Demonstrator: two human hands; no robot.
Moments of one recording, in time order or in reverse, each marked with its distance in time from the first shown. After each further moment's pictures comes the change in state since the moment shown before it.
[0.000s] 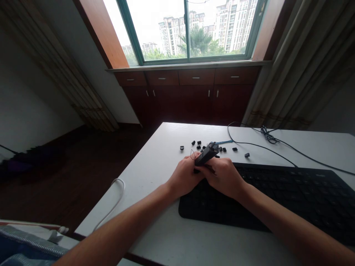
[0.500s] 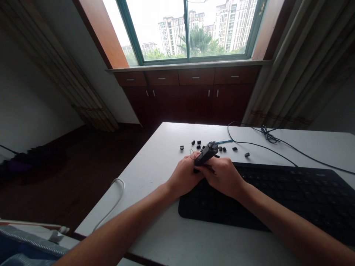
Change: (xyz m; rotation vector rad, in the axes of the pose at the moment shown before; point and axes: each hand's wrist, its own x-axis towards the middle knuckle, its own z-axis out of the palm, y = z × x) left_hand 0.000 -0.002 0.001 0.004 0.005 0.000; right_hand 0.001 0.000 0.000 0.013 0.003 -0.018
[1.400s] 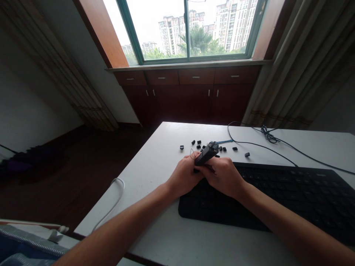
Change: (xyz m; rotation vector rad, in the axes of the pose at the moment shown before) left_hand 0.000 0.002 0.000 0.006 0.011 0.000; right_hand -0.001 0.000 -0.001 -0.019 -0.008 0.006
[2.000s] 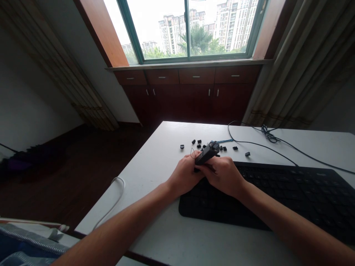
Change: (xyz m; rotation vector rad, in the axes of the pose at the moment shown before) left_hand 0.000 0.000 0.001 -0.011 0.000 0.013; right_hand -0.001 0.000 0.001 -0.025 0.011 -0.003
